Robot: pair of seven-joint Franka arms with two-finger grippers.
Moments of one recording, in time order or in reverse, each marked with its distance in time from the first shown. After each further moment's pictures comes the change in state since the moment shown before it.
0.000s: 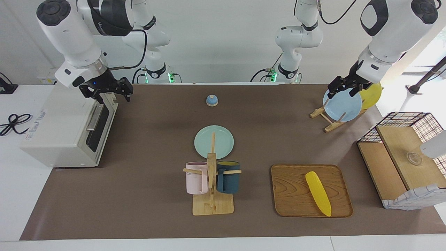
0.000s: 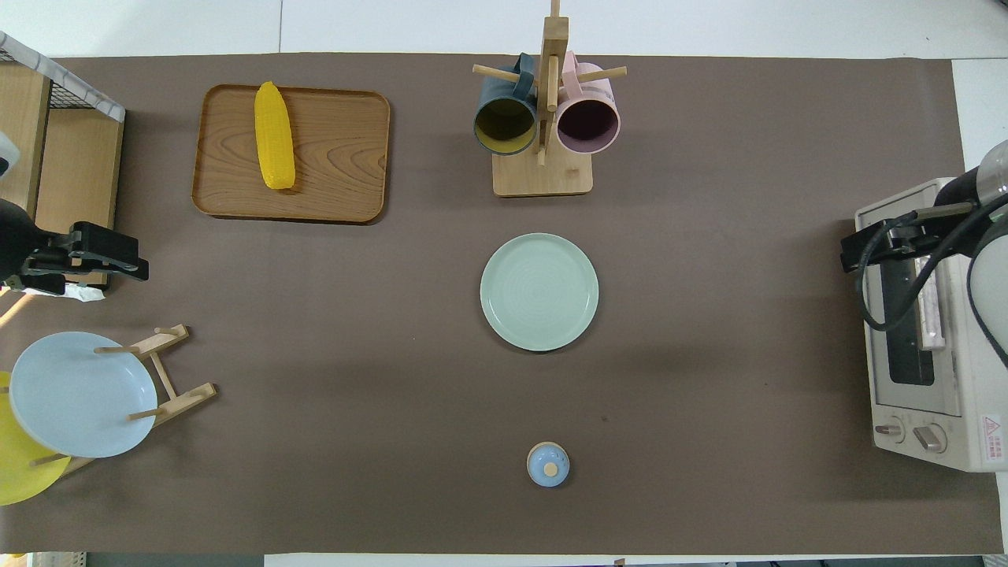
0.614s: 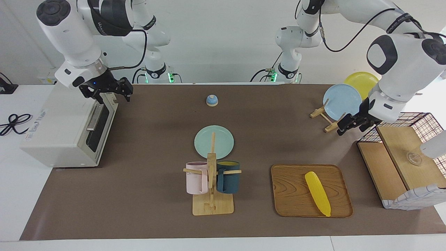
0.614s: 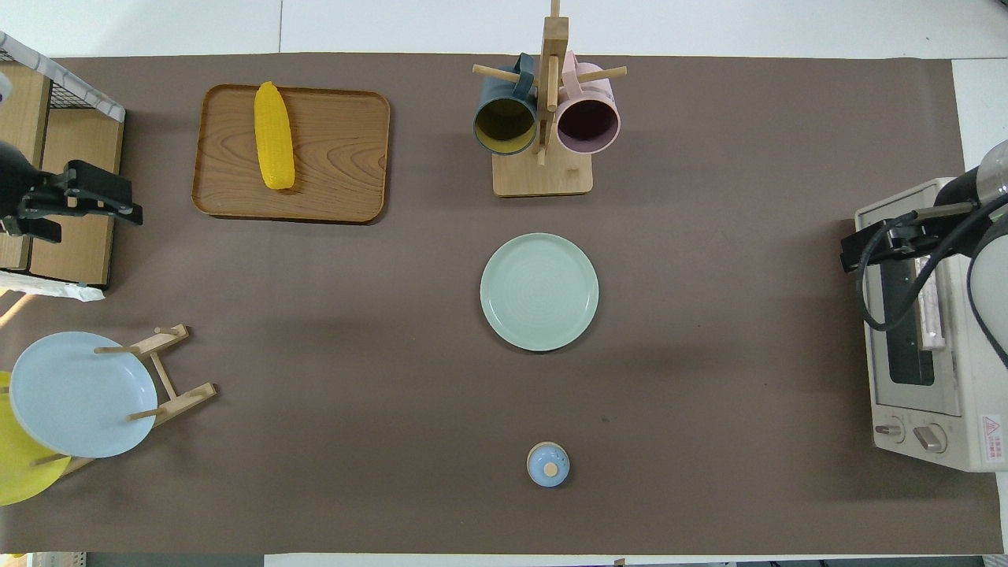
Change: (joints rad) left arm 0.030 0.118 0.007 0.133 -0.011 0.010 -0.005; right arm 0.000 0.000 0.000 0.000 0.000 0.000 0.000
